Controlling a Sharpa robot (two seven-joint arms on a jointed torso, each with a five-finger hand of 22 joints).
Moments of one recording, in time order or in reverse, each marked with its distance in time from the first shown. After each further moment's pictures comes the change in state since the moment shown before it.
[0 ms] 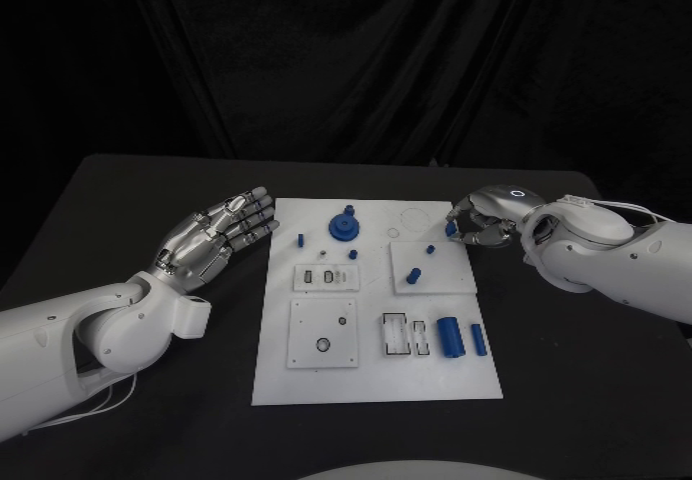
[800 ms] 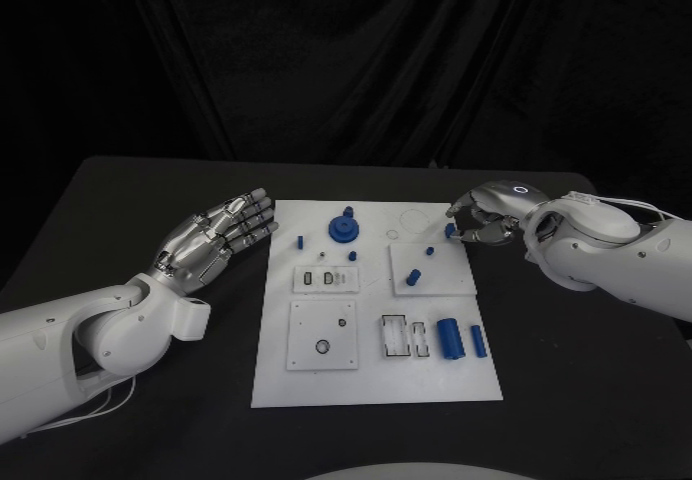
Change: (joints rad) left arm 0.001 0.000 0.000 0.002 0.000 -0.004 0.000; left_hand 0.000 0.000 0.000 0.000 0.000 0.000 0.000 0.000 0.000 0.000 0.000 0.000 0.000 0.000 0.000 0.000 0.000 0.000 0.000 0.000 0.000 0.000; right arm 0.019 -0.021 0.000 0.030 0.000 -0.008 0.004; right_hand -0.041 0.002 0.000 0.011 -0.009 -0.009 -0.002 -0.004 0.007 0.000 0.000 0.000 0.000 0.000 0.000 0.000 0.000 0.000 0.000 0.000 0.004 0.000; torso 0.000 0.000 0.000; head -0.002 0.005
